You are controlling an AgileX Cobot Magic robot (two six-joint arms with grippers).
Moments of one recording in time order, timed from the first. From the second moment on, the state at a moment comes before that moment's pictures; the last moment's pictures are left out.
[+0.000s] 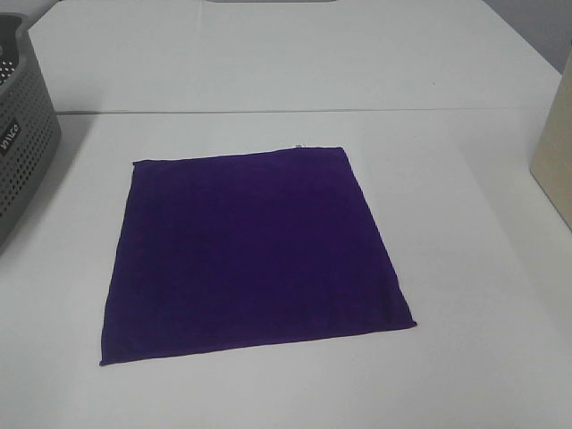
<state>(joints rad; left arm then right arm) 0.07 -0.01 -0.51 -0.04 1.05 0.09 0.06 0.00 -0.50 0.10 1.06 -0.12</state>
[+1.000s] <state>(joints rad) 0.07 0.96 -0.72 -0.19 1.11 0.18 0.07 1.03 -0.87 0.26 1.14 -0.23</state>
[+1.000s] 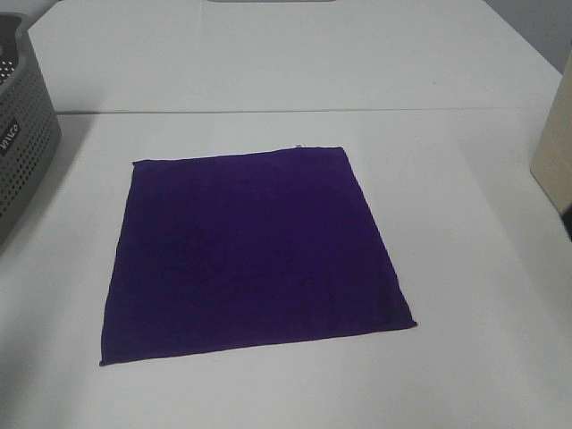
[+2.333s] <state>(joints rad) 0.07 1.74 -0.58 -1.01 0.66 0.94 -0.16 1.99 -1.05 0.73 1.03 -0.84</state>
